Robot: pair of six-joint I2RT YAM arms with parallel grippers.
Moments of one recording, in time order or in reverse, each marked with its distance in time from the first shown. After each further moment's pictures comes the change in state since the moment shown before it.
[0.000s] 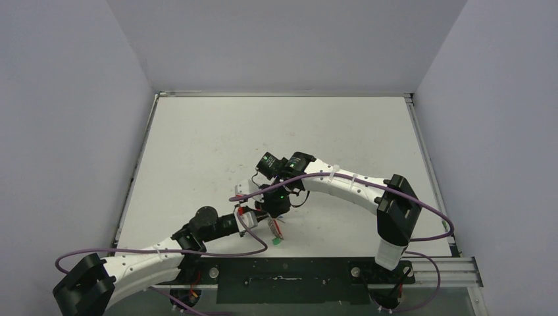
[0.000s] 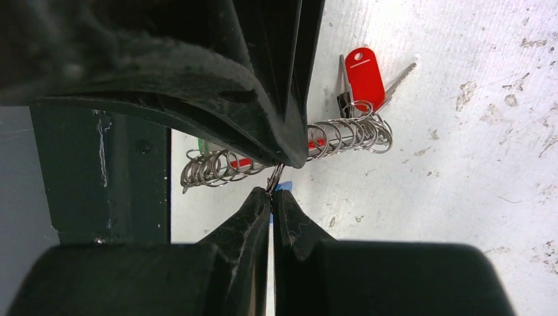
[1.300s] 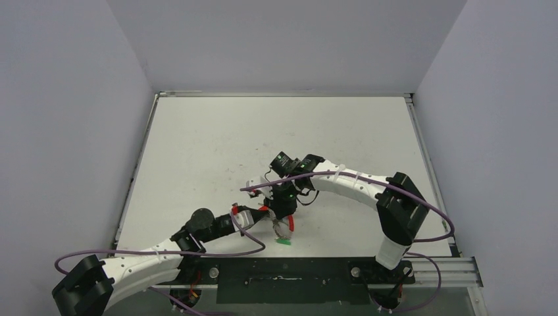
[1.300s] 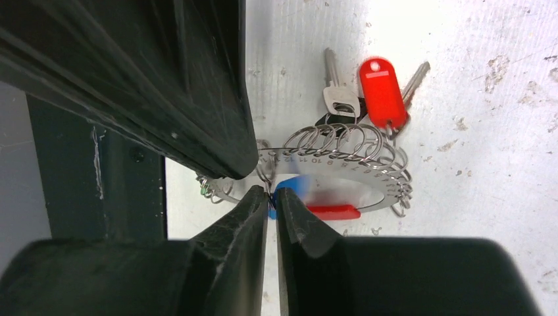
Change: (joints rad) left arm -0.006 -0.011 -0.014 0.094 0.002 -0.055; right arm -0.090 -0.027 -0.170 0.149 -0.121 0.015
